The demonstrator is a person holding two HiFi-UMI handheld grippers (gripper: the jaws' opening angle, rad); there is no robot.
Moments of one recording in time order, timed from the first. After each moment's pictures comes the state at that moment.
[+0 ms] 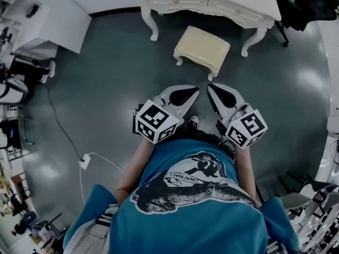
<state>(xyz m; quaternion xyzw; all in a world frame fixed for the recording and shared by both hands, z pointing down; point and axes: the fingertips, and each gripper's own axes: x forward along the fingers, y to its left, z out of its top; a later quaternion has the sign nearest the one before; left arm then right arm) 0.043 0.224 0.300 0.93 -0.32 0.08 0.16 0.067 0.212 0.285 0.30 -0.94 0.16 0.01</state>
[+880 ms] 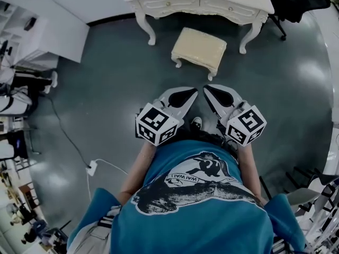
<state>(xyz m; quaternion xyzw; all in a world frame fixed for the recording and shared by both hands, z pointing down) 0.056 0.228 0.303 0.93 -0.31 0.09 0.16 0.073 0.220 0.291 0.29 -0.94 0.17 0.03</state>
